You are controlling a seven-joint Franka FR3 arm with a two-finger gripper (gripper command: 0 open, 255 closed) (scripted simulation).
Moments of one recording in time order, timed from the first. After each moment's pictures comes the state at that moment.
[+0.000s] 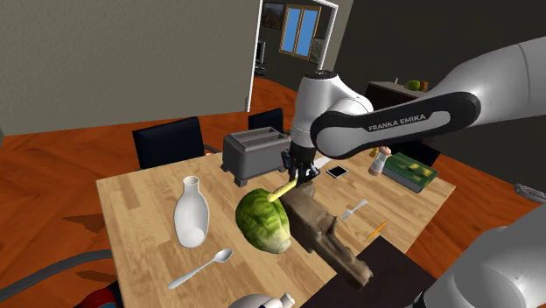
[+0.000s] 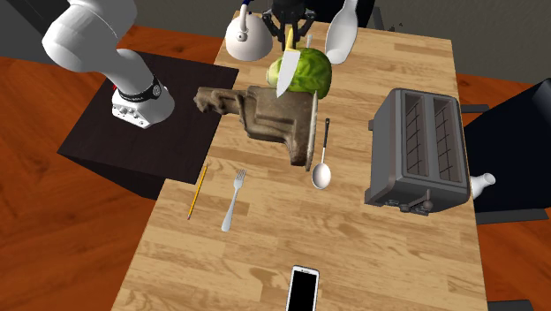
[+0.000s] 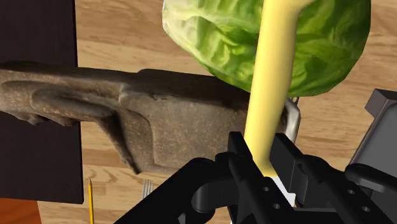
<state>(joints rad) -0.11 -0.22 0.43 -2.32 -0.11 2.16 1.80</state>
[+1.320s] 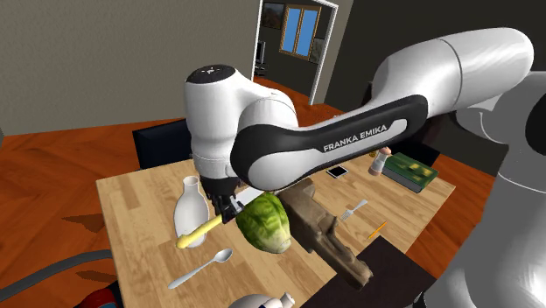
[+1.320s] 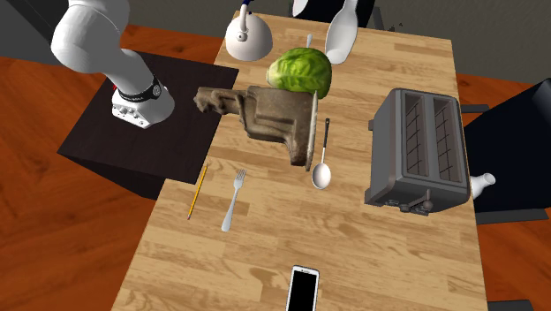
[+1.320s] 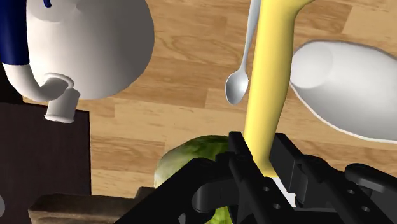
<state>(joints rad) 0.15 0.24 0.69 -1.83 -0.35 1.94 2.39</state>
